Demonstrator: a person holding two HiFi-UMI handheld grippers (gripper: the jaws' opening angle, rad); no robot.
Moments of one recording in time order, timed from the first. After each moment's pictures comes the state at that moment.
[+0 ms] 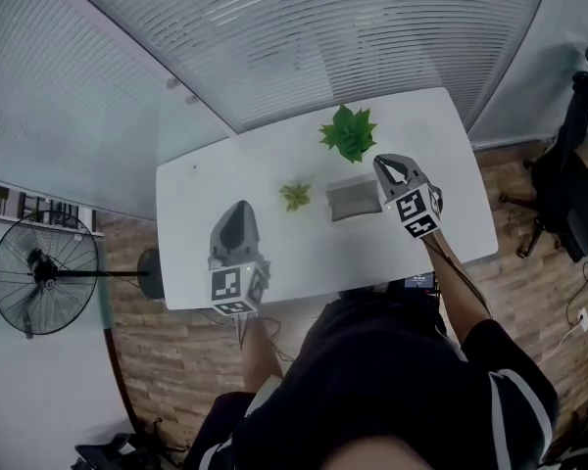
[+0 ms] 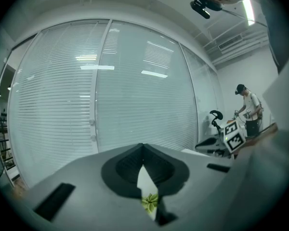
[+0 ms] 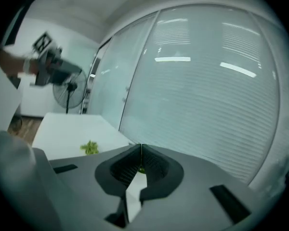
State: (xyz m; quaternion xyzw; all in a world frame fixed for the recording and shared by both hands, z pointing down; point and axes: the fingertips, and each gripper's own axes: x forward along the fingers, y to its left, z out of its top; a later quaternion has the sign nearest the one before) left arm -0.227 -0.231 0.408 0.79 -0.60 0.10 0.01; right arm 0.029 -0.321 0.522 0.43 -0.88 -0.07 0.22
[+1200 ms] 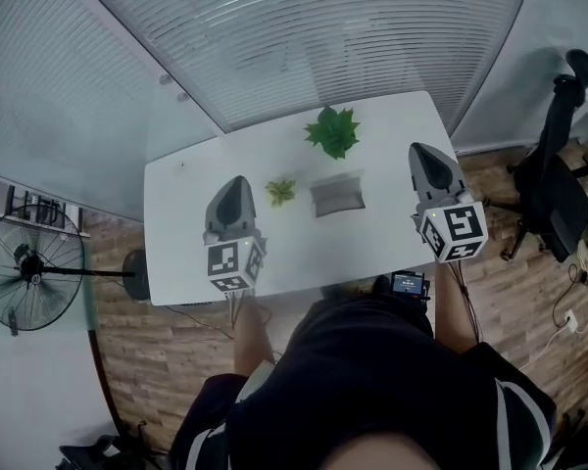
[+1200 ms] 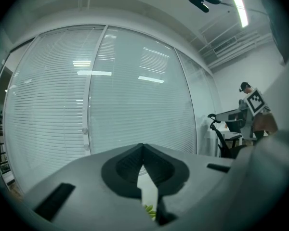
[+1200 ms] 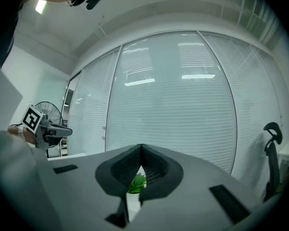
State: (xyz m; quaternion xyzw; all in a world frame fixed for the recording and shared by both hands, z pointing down) left arm -0.191 -0.243 0.384 0.80 -0.59 0.08 -0.02; right arm 0.123 -0.252 0.365 0.55 -0.84 -0.01 0.02
